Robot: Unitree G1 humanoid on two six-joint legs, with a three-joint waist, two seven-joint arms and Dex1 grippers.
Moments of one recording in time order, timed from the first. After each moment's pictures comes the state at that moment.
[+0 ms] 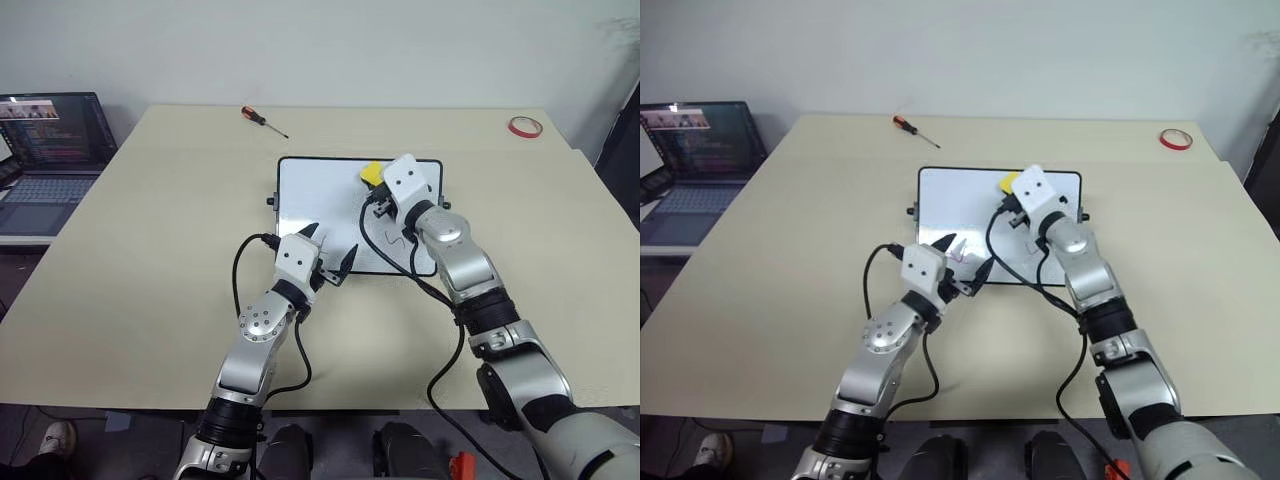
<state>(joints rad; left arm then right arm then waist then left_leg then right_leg) -0.25 0.13 -0.15 -0.07 -0.04 0.08 -0.32 -0.84 -0.20 0.16 0.40 -0.14 0.24 0.30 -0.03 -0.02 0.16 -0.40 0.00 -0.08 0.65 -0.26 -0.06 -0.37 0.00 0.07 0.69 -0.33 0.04</state>
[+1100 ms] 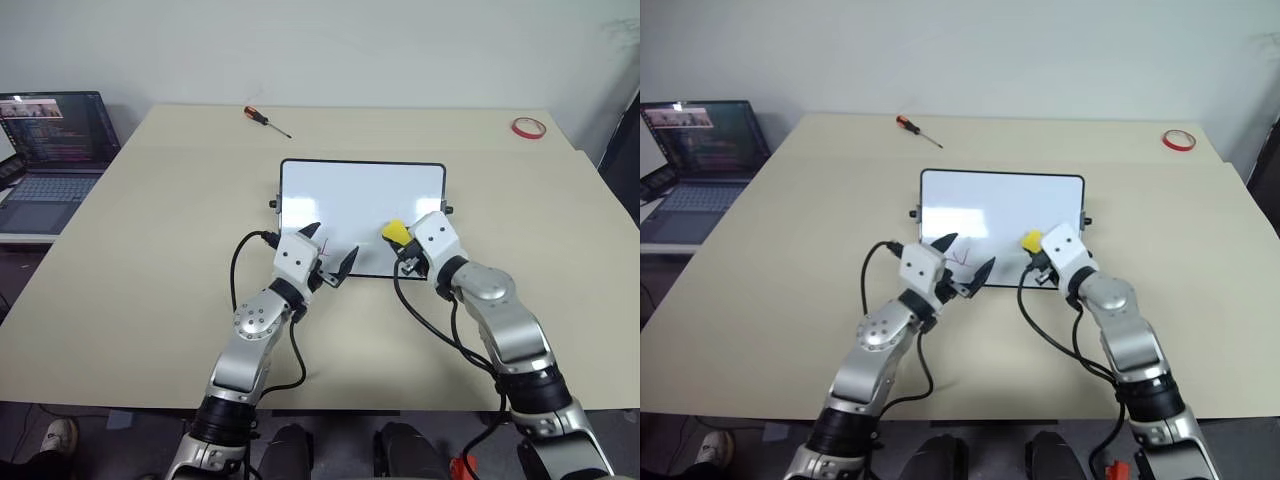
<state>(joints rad) -0.22 0.18 -0.15 -0.12 -0.08 0.10 -0.42 -0.37 -0.34 0.14 -0.25 -0.05 0.53 0.47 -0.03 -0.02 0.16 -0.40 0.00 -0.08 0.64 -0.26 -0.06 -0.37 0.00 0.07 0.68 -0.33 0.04</state>
